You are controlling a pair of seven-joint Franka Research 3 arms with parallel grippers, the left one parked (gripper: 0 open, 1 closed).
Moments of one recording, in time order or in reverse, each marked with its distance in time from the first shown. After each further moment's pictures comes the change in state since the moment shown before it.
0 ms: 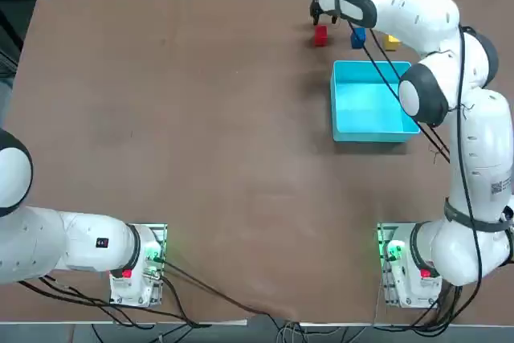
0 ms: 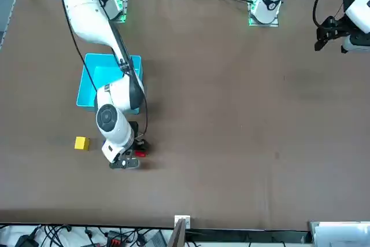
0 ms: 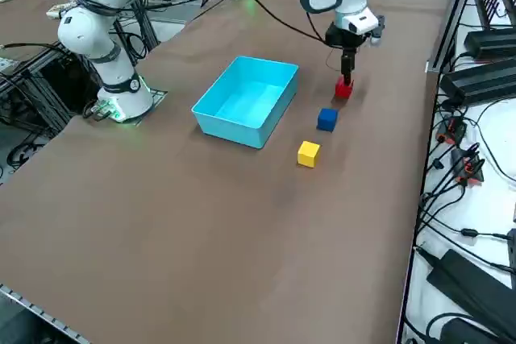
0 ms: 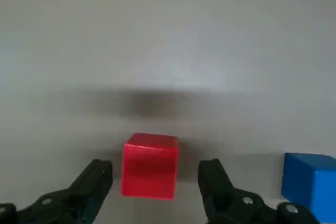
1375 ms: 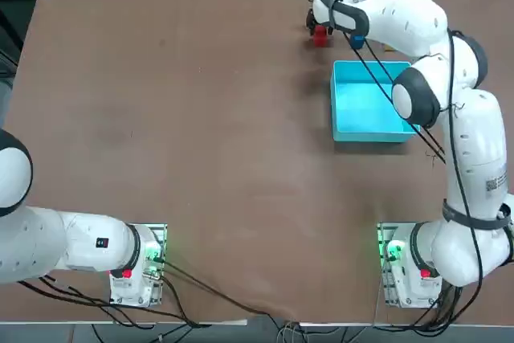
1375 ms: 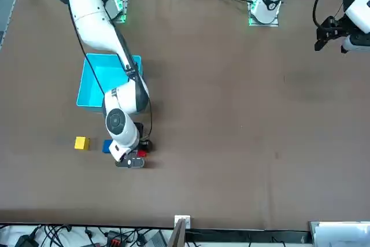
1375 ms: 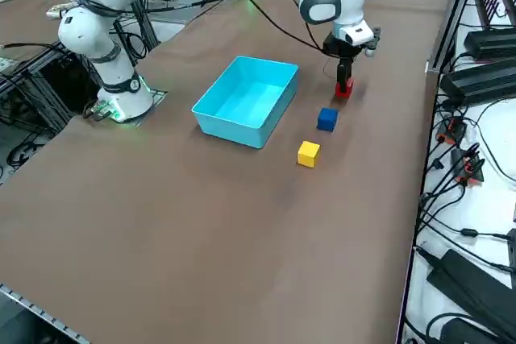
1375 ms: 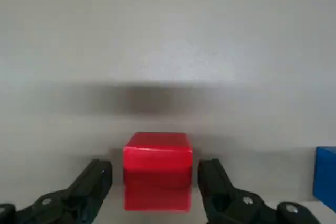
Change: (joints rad) arm 0.016 0.049 0.000 0.002 0.000 0.028 0.059
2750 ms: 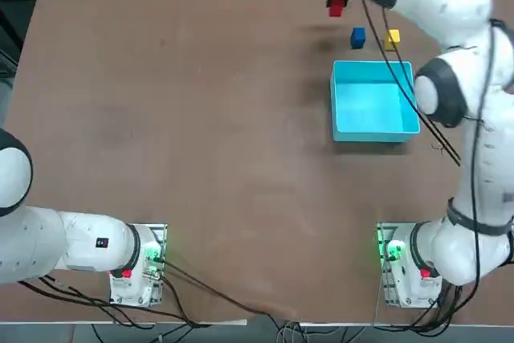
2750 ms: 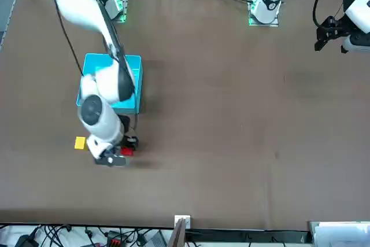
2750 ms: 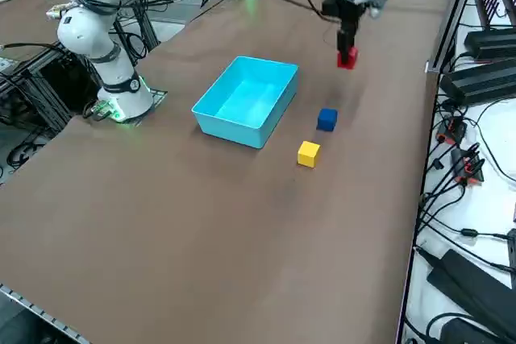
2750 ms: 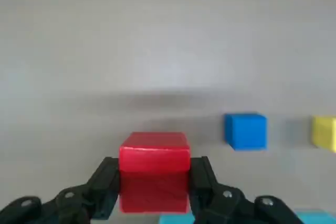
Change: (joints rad) arm -0.036 -0.304 -0.027 -0.084 0.000 -0.238 0.001
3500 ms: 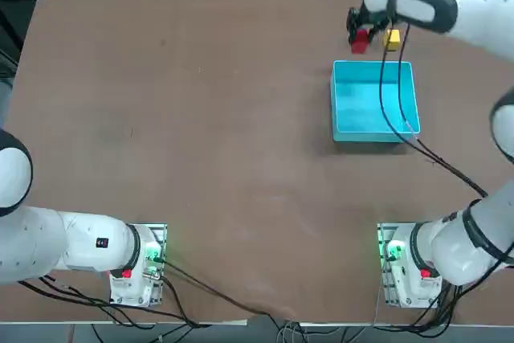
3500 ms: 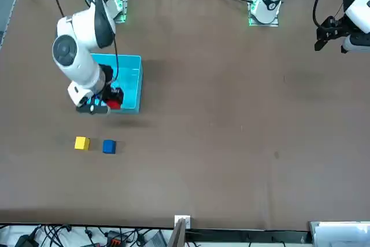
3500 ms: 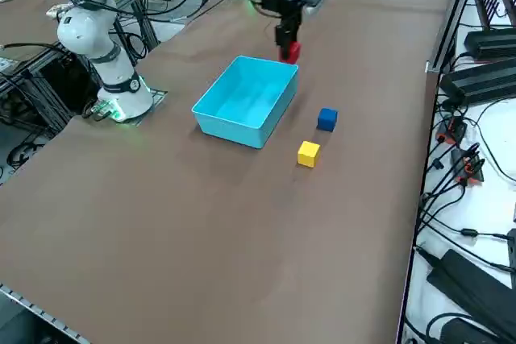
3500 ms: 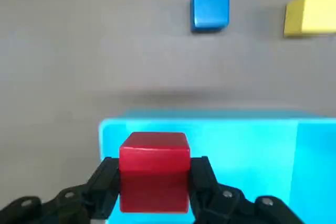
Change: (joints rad) arm 0.007 -0.489 0.007 -0.748 -0.001 0.188 -0.022
